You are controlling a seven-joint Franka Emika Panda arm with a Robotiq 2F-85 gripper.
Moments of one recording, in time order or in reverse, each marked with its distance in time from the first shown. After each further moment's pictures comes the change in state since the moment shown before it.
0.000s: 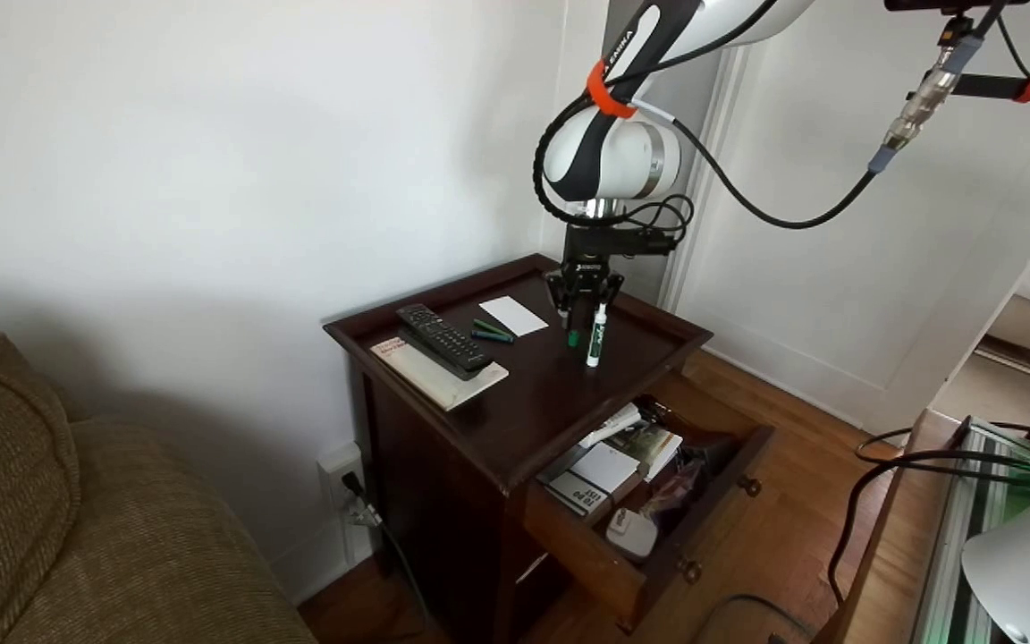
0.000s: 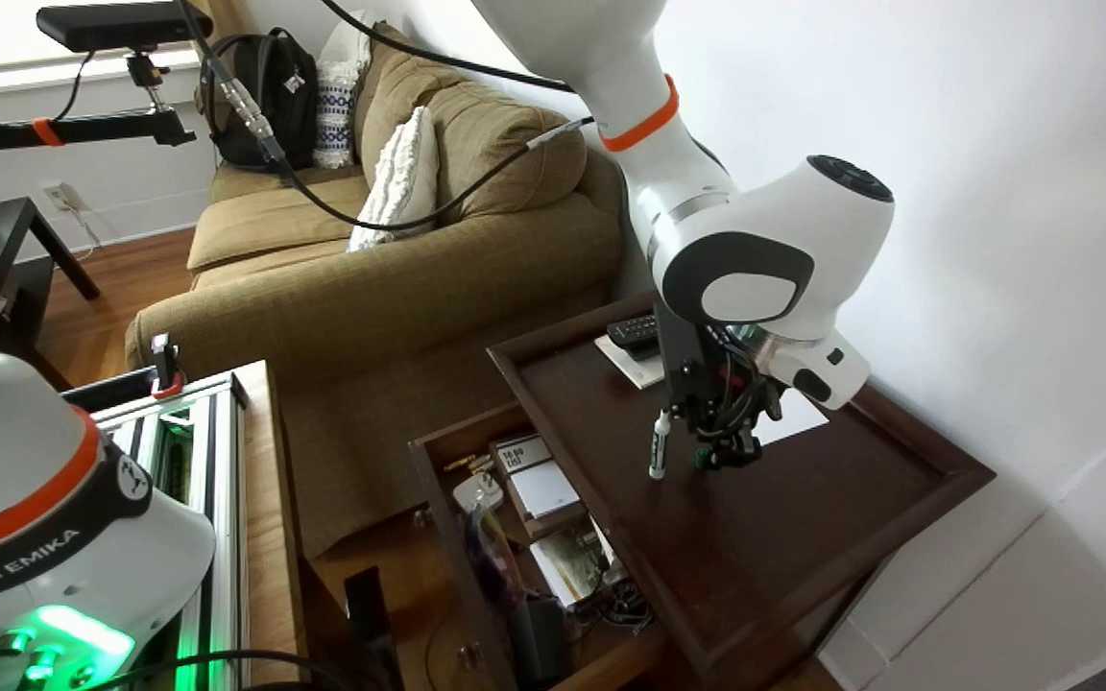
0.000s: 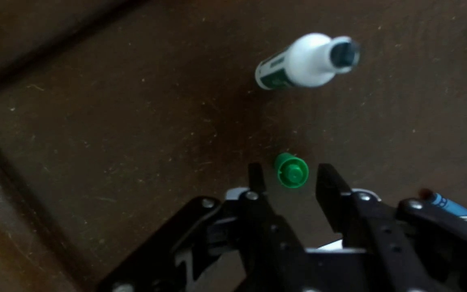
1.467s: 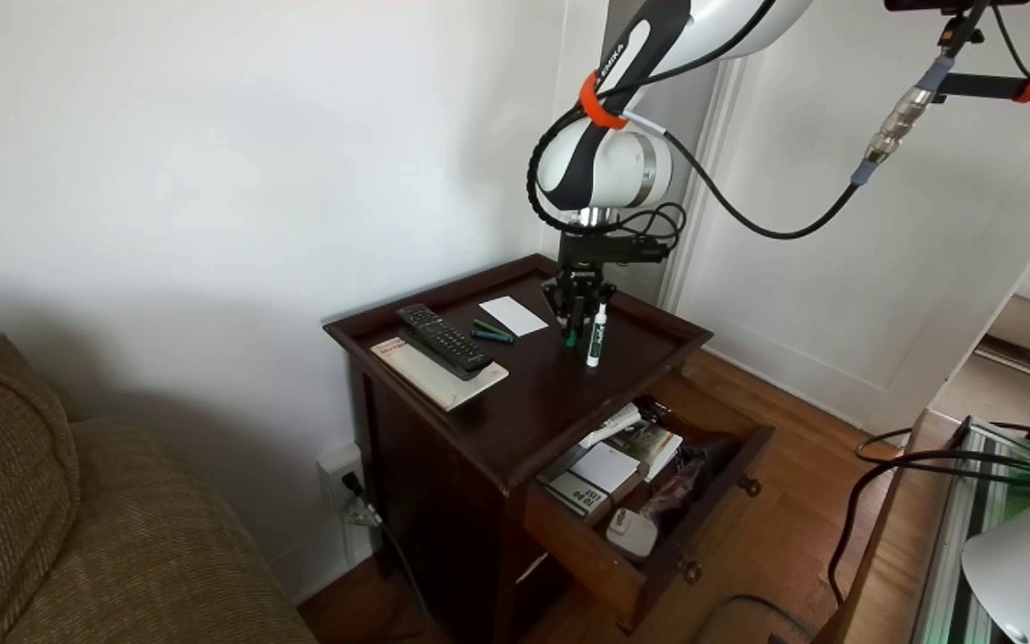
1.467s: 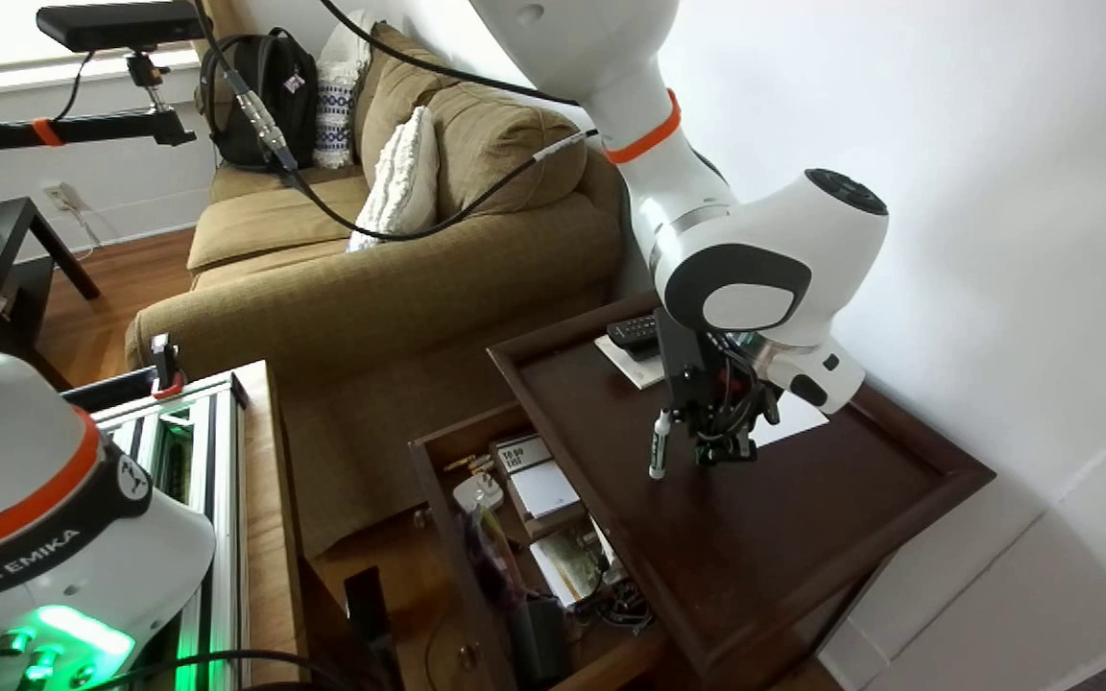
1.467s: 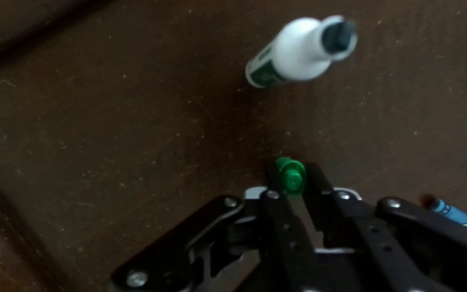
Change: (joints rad) arm 0.000 0.039 0.009 0.034 0.002 0.000 0.000
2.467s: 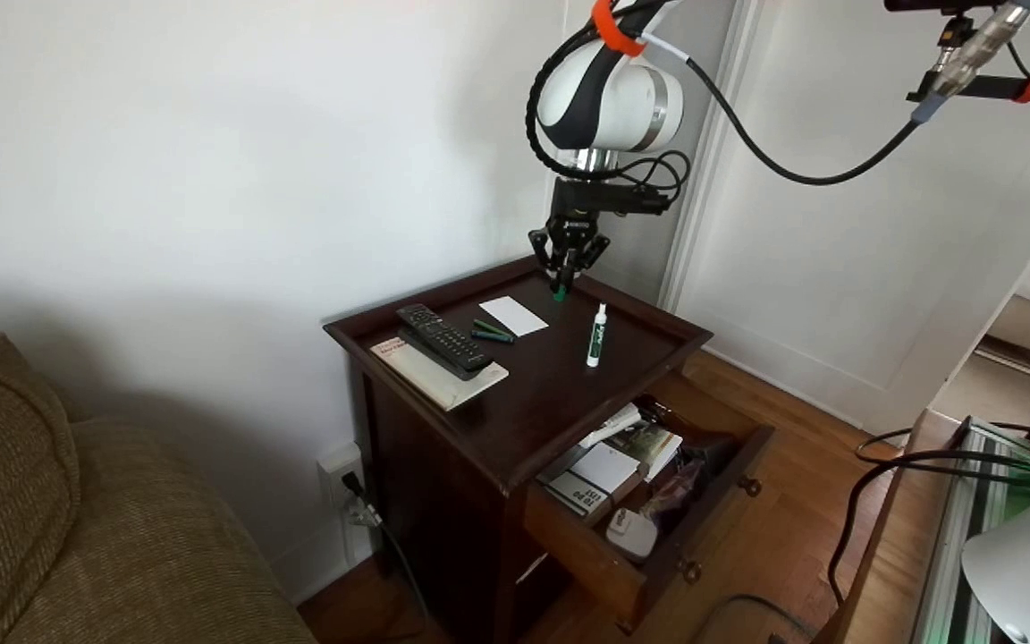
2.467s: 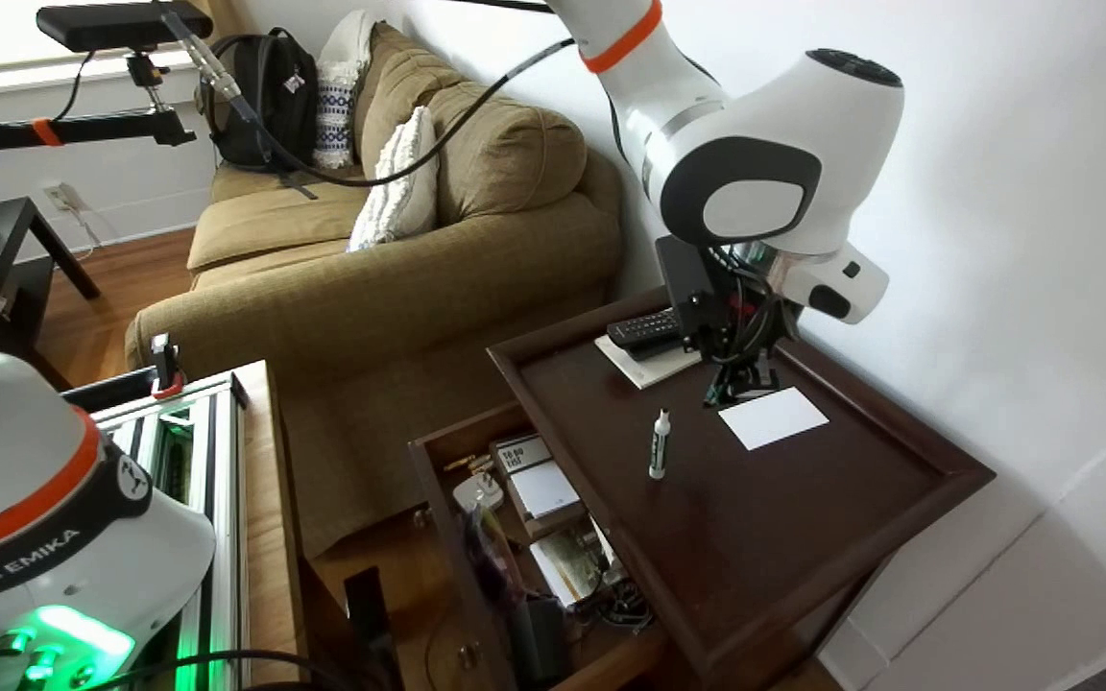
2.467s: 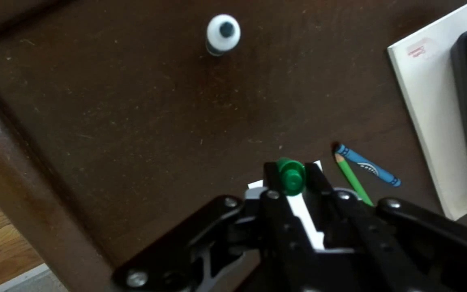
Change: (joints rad) arm 0.027 -0.186 0.004 -0.081 -0.006 -0.003 -0.014
